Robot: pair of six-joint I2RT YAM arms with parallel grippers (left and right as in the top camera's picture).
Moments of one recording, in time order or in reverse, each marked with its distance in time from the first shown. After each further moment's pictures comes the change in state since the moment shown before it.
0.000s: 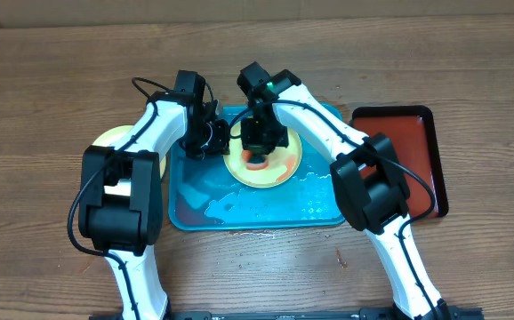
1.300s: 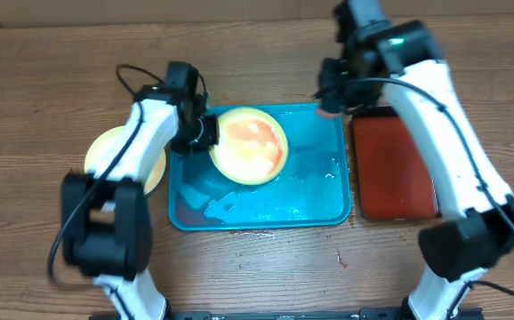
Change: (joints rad) left arm 0.005 -0.161 0.013 -0.119 -0.177 0.049; right arm -0.260 -0.520 -0.009 -0.256 0.183 -0.082
